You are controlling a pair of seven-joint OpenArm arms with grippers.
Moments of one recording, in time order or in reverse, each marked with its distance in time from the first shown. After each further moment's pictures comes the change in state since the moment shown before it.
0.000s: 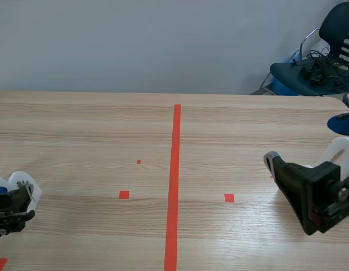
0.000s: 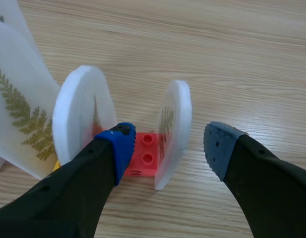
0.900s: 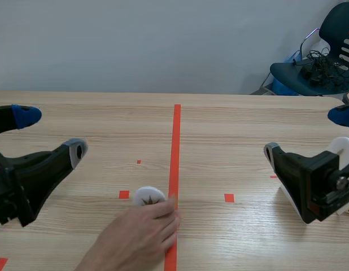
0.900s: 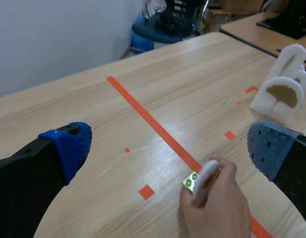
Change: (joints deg) left arm 11.2 -0.5 -7.3 38.2 0.2 -30.3 14.0; right arm 1.9 0.0 0.0 0.0 0.0 -0.2 -0.4
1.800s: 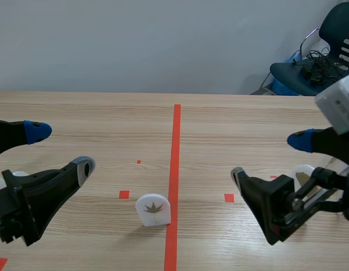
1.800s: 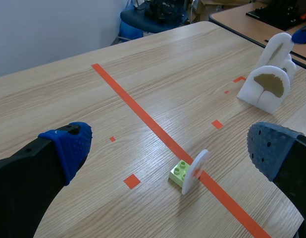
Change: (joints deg) left arm 1.2 -1.3 2.3 -1.2 0.0 0.0 -0.5; right arm 6.0 0.0 -10.8 -7.4 -0.3 0.9 -2.4
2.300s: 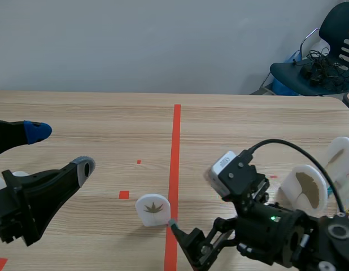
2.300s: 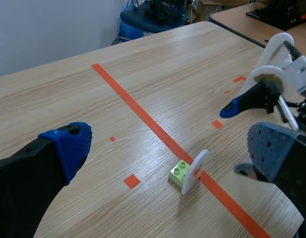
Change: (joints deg) left arm 0.0 0.0 0.0 0.0 0.0 0.0 0.0; right arm 20.4 -6.8 -23.4 -33.0 -19.8 2.1 16.5
